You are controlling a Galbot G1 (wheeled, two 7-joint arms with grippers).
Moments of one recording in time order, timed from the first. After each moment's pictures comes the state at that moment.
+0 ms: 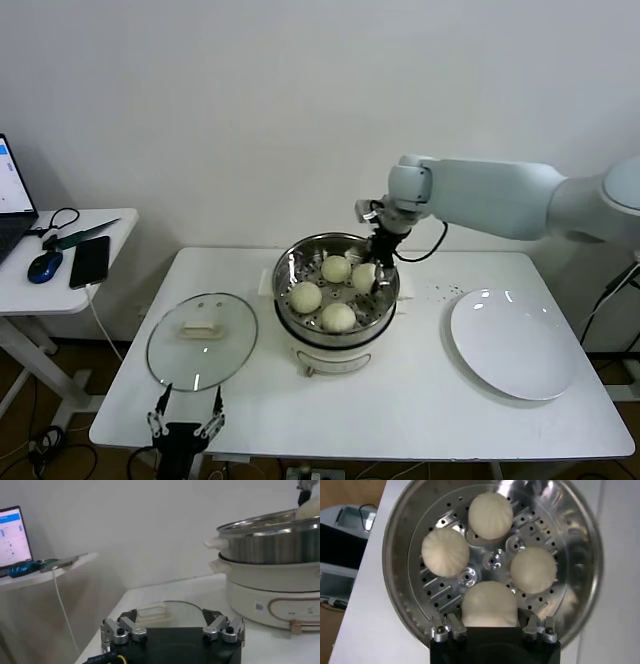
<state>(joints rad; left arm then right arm) 1.82 -1.56 -0.59 -2.05 0.15 -0.05 -0.05 0.73 1.22 -1.73 1.07 0.81 -0.26 -1.00</state>
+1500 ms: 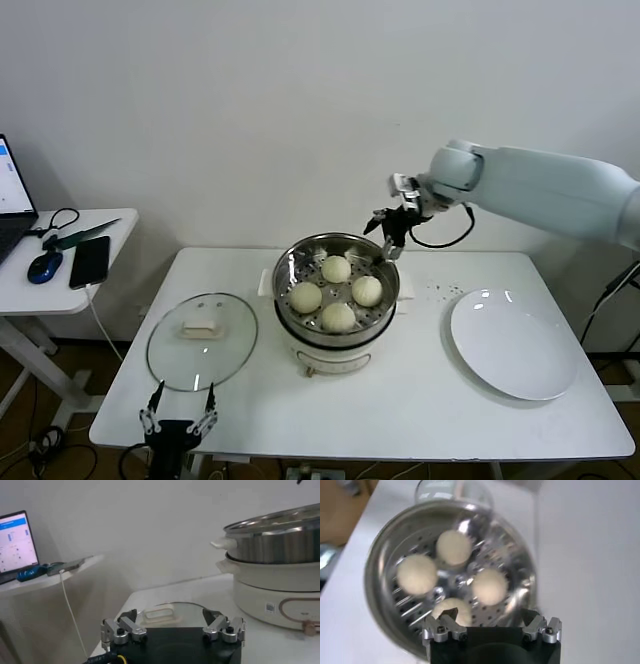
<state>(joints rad) 1.81 -1.55 -0.62 -2.05 0.14 -0.04 -0.06 0.74 0.97 -1.58 1.19 0.86 -0.12 -0.82</state>
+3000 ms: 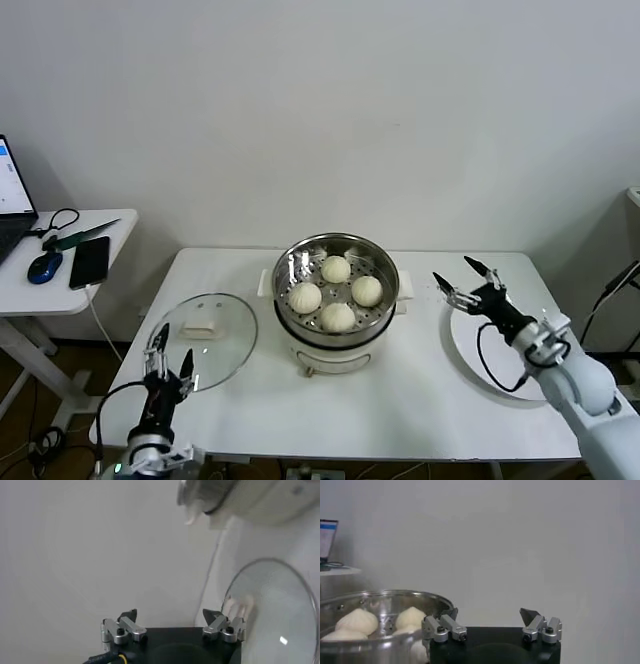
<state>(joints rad) 1.63 -1.42 -0.62 -2.03 1.16 0.08 -0.05 -1.16 0.81 0.44 1.67 0.66 0.07 -0.32</state>
